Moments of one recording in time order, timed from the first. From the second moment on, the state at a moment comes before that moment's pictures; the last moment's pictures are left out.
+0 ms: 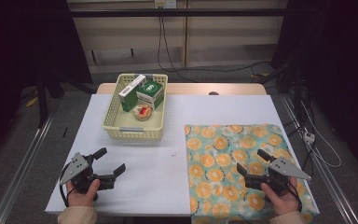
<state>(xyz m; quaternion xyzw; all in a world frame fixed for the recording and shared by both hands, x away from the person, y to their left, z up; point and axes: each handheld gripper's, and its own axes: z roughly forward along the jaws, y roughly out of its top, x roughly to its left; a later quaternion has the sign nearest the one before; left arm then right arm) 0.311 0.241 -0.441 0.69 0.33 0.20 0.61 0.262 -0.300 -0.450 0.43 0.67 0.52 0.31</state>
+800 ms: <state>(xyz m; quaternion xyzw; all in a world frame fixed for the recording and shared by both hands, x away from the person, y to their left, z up) 0.312 0.240 -0.442 0.69 0.33 0.20 0.61 0.284 -0.251 -0.432 0.43 0.72 0.48 0.28</state>
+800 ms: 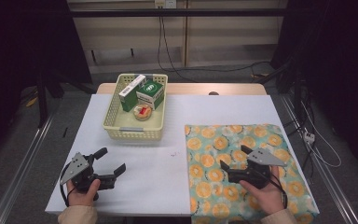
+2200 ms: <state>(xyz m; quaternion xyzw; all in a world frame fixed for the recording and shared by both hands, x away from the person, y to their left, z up) 0.311 0.239 -0.441 0.70 0.32 0.20 0.61 0.291 -0.150 -0.457 0.35 0.85 0.37 0.13</state>
